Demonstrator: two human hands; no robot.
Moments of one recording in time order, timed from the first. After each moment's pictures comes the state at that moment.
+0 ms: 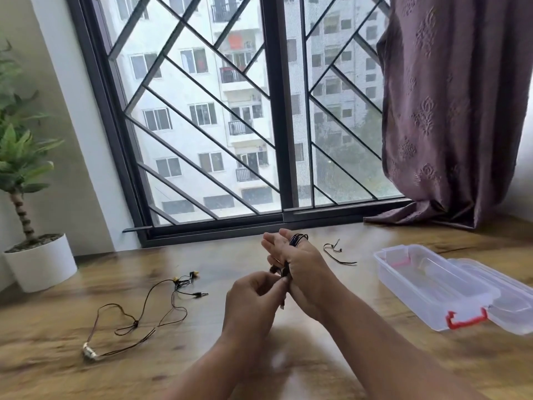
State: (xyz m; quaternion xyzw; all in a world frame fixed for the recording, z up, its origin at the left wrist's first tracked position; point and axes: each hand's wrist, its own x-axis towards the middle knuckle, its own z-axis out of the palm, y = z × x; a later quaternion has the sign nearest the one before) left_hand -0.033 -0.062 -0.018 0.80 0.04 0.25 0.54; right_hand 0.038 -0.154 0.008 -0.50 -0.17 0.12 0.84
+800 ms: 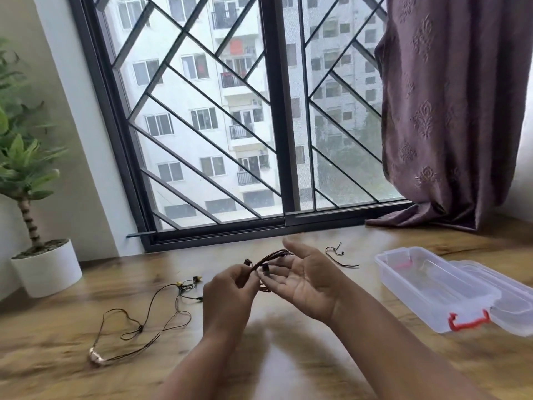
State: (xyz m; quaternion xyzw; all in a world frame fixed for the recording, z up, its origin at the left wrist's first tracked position) left_hand -0.023 -0.025 -0.015 0.83 0.10 0.36 0.41; right_hand 0.035 -0.169 0.017 -0.35 -0.06 0.34 0.87
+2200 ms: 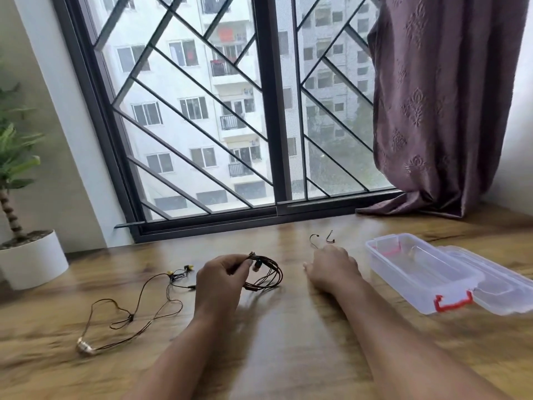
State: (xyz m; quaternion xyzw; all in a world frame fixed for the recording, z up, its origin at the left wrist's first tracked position) left_hand -0.009 -0.014 -0.024 0.82 0.07 0.34 0.45; right_hand 0.093 -0.206 -0.028 -0.98 -0.08 -0.06 0.15
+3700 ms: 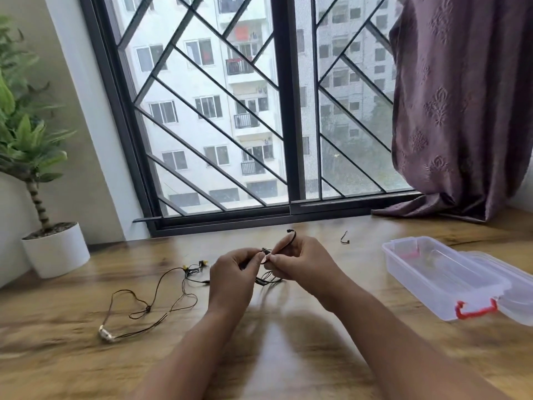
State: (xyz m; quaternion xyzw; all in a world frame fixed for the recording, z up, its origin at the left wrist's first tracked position) left_hand -0.012 -0.015 -0.019 0.79 0.07 0.35 0.49; right_hand 0.037 -0.162 -0.005 -0.67 -0.27 0.05 0.69
